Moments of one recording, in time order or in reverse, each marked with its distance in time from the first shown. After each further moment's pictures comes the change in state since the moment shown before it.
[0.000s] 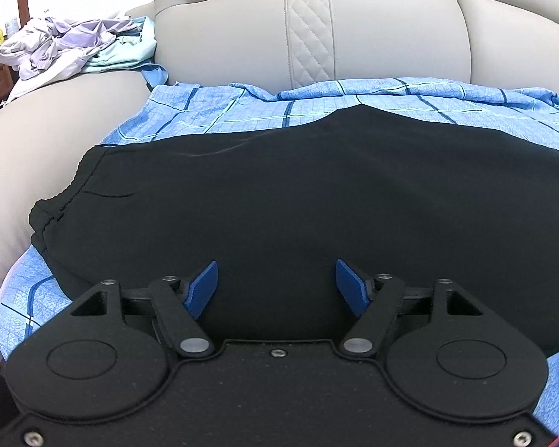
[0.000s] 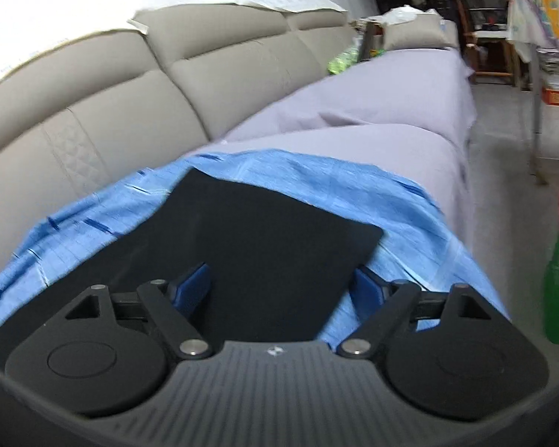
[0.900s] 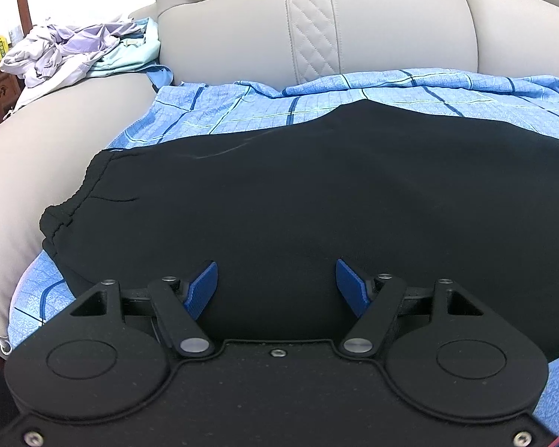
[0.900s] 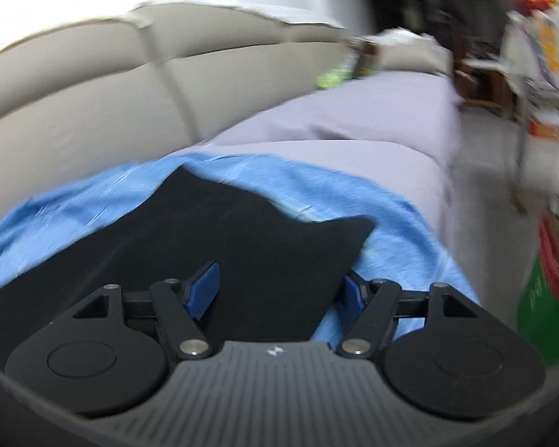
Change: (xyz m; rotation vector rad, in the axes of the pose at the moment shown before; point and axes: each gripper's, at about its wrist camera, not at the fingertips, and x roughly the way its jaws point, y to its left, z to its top) left arm 0.000 -0.012 0.005 0.026 0.021 0.052; right arm 0.008 0.025 0.002 -0.058 -0.029 -0.138
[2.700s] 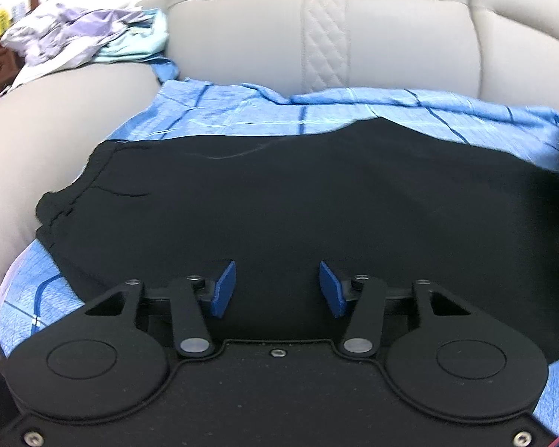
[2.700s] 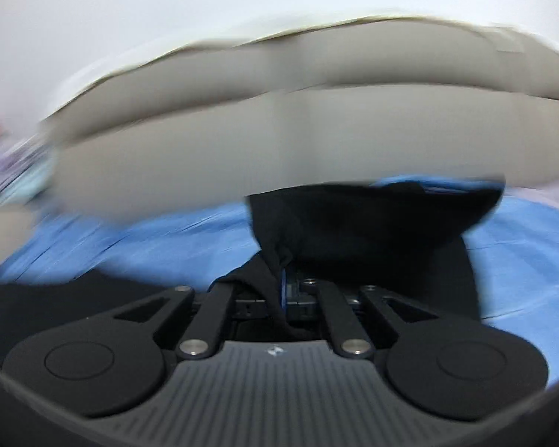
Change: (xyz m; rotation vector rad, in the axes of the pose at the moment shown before) left arm -0.002 0.043 -0.001 -0.095 -0.015 -0.083; right arm -0.174 0.204 -0.063 -0.566 0.088 0.948
